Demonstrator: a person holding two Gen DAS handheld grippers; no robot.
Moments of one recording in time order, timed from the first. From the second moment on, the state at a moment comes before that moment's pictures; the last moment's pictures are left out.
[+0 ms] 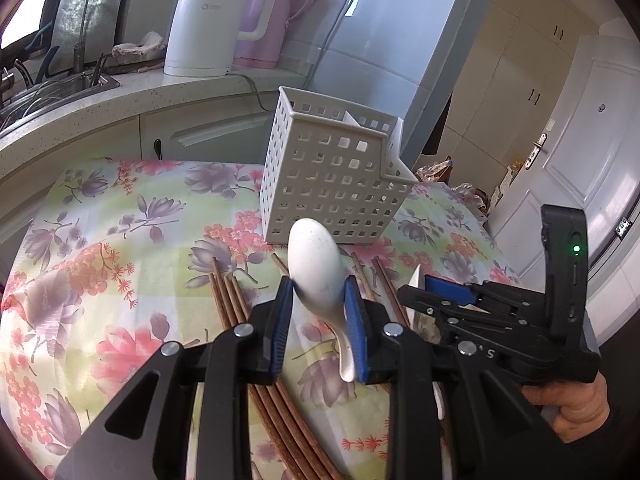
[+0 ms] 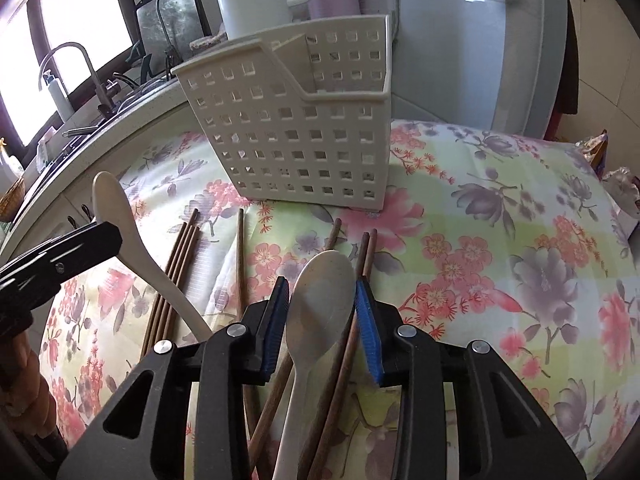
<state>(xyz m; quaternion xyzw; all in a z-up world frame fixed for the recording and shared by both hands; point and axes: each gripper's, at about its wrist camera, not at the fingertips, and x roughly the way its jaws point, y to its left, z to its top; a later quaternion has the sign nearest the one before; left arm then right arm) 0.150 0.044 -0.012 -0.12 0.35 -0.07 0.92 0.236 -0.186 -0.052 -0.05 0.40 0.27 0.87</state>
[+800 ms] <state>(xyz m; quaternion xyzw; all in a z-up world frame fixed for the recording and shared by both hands) 0.159 0.036 -0.016 -0.11 0.37 -0.06 0.92 0.198 -0.227 0.002 -0.02 0.32 0.28 0.91</state>
